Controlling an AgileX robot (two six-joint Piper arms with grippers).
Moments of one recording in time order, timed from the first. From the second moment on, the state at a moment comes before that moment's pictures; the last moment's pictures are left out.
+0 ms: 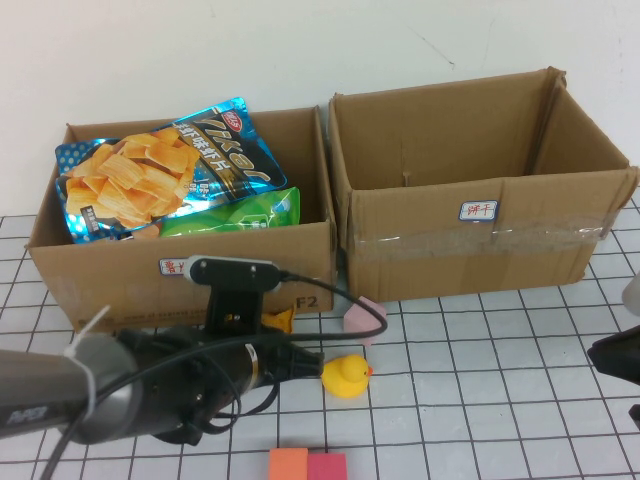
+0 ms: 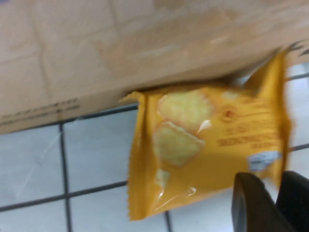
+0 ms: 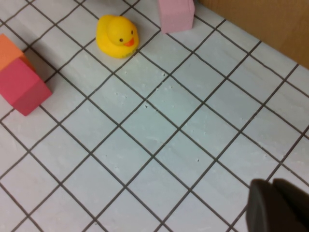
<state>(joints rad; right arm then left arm) 0.15 1.17 -0.69 0.71 0.62 -1.10 -0.60 1.81 -0.85 1.73 0.25 -2.12</state>
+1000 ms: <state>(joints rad) 0.15 1.17 -0.69 0.75 0.63 -1.13 -0.60 1.87 -0.90 1.73 0.28 -2.11</state>
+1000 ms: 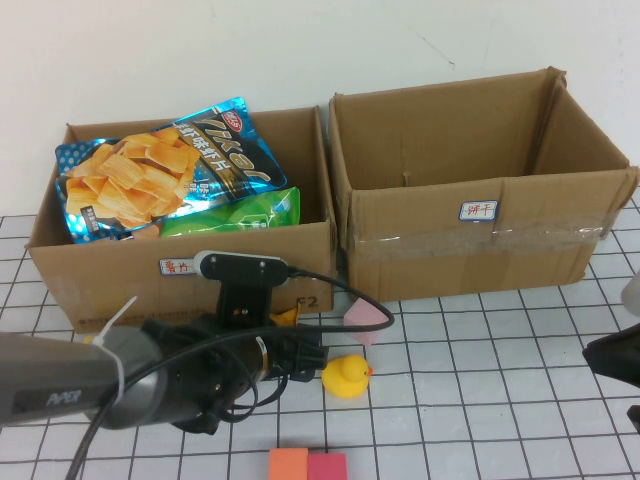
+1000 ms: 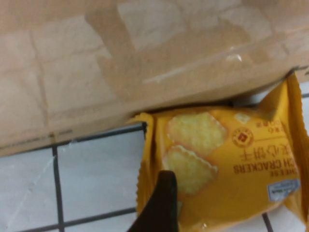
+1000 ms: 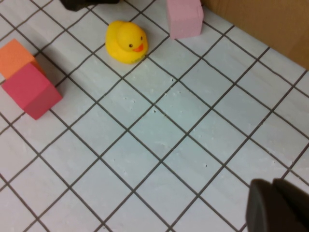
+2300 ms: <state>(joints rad) 0.15 1.17 -0.69 0.75 0.63 -1.13 -0.60 1.72 -0.91 1.59 0.12 -2.09</state>
